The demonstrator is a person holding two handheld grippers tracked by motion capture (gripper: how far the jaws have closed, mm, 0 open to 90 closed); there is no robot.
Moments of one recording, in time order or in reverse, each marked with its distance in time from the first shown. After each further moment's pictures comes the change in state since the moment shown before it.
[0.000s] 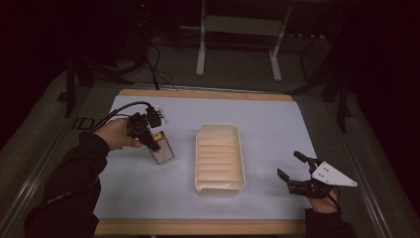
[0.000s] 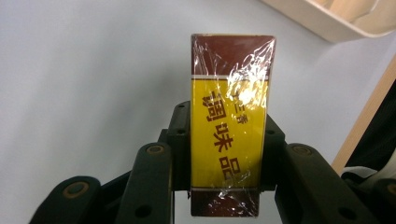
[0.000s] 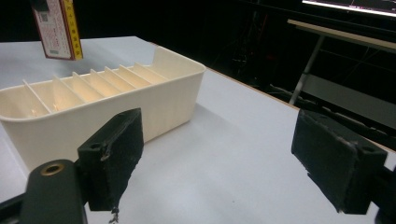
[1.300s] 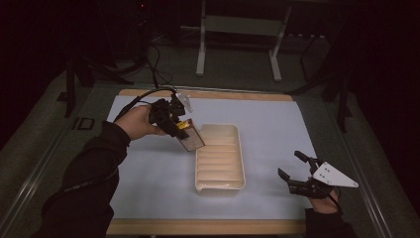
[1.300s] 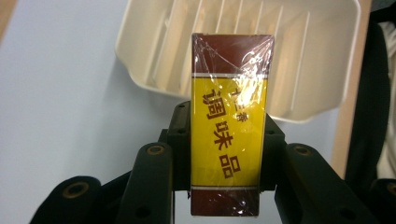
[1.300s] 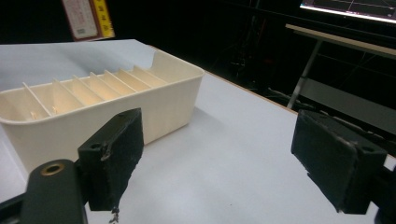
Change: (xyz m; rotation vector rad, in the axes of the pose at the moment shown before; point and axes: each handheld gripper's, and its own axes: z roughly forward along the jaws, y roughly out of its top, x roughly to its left) left arm -0.032 0.062 -0.033 -0.212 0.008 0.252; right arm 0.000 0.001 -0.002 -0.012 -0.005 -0.006
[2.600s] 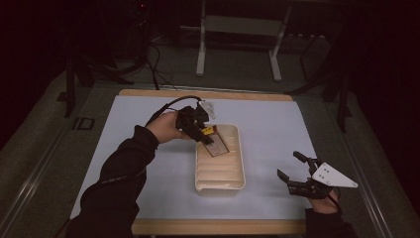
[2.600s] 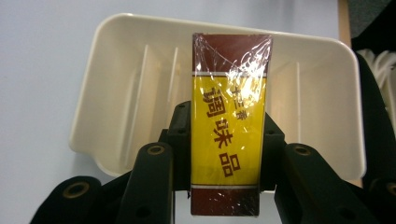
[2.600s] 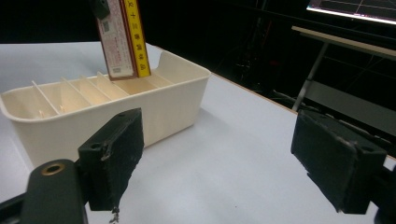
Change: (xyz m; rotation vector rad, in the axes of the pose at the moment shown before) left arm 0.005 0.034 0.061 -0.113 -0.103 0.091; right arm 0.001 -0.001 0.001 -0.007 0.024 -0.011
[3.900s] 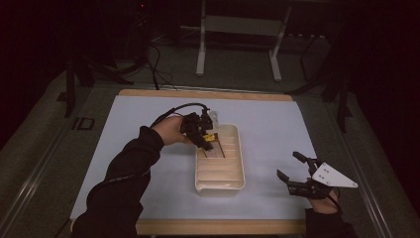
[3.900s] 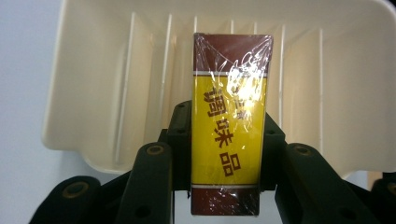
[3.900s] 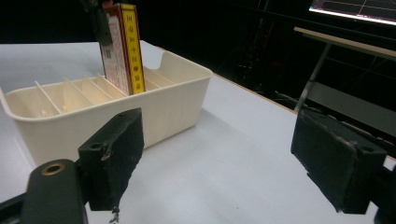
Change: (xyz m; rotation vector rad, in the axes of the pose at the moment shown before) left arm 0.000 0.002 0.032 0.134 0.001 0.041; right arm 0.000 0.000 0.000 -0.003 0.008 -0.002
